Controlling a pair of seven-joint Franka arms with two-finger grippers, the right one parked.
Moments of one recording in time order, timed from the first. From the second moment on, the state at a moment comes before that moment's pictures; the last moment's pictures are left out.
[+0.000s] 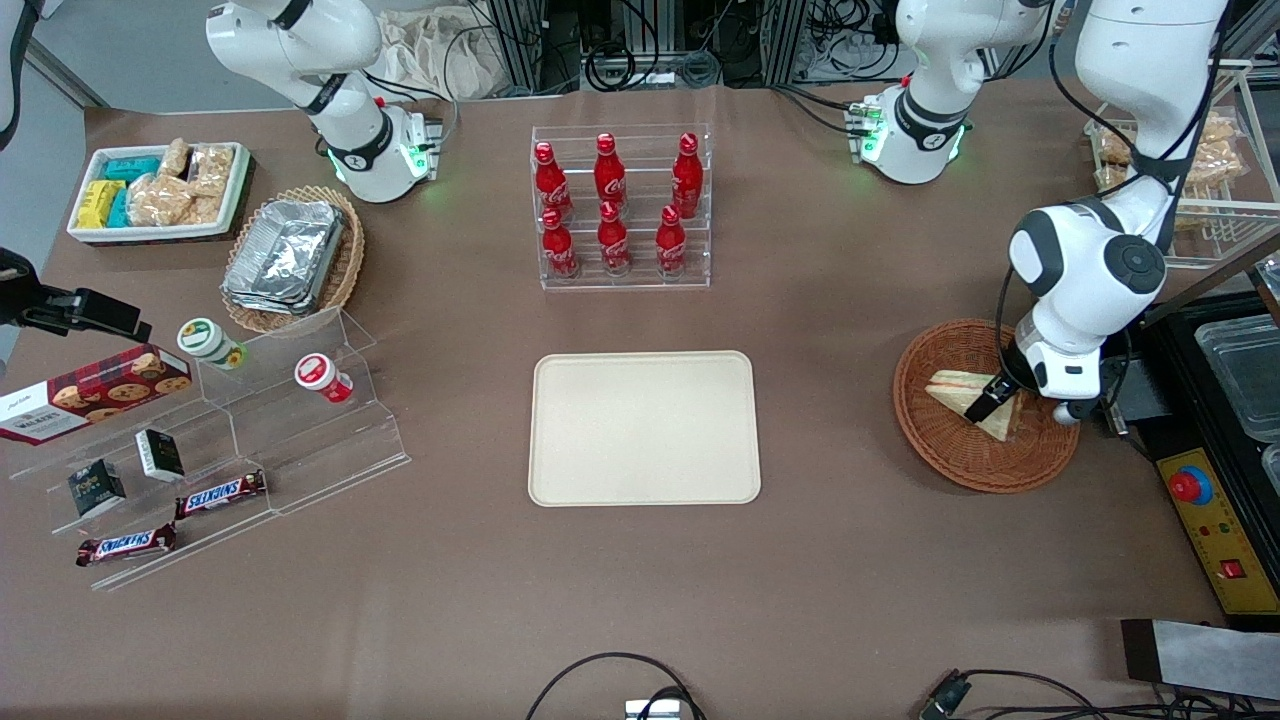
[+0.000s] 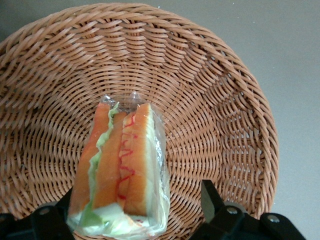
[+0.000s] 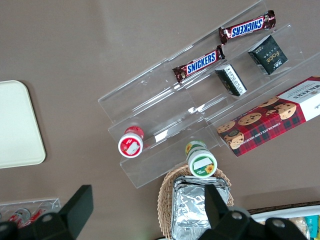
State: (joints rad) arm 0.06 0.22 -0.03 -2.39 -0.13 2.75 -0.59
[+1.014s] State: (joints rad) arm 0.04 0.18 -0.03 -2.39 -0.12 2.72 -0.44
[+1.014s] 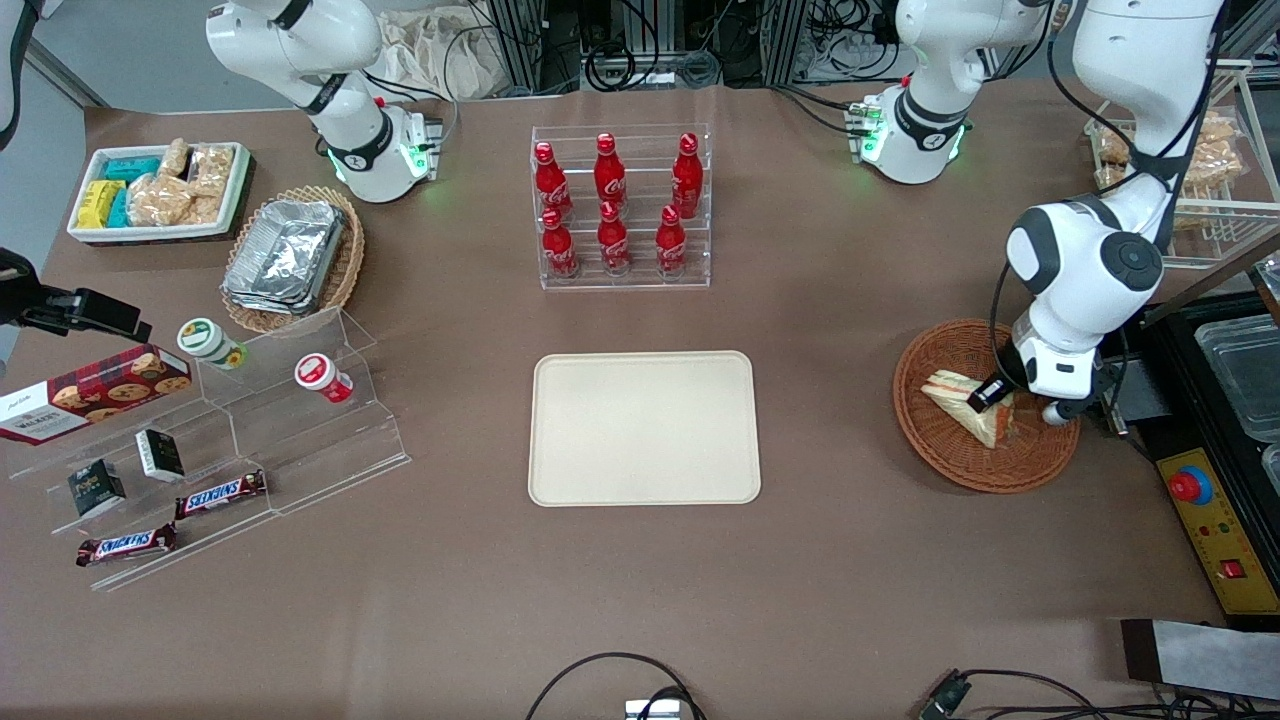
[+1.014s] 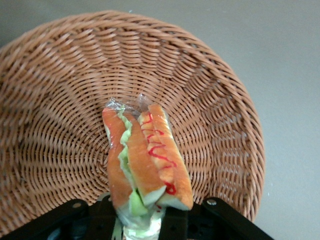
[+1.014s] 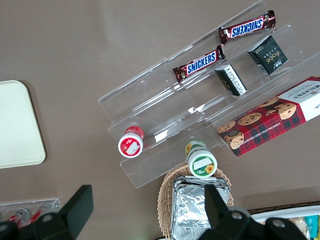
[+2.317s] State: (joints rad) arm 0.03 -0.01 -0.39 -2.36 -0.12 2.52 -0.10
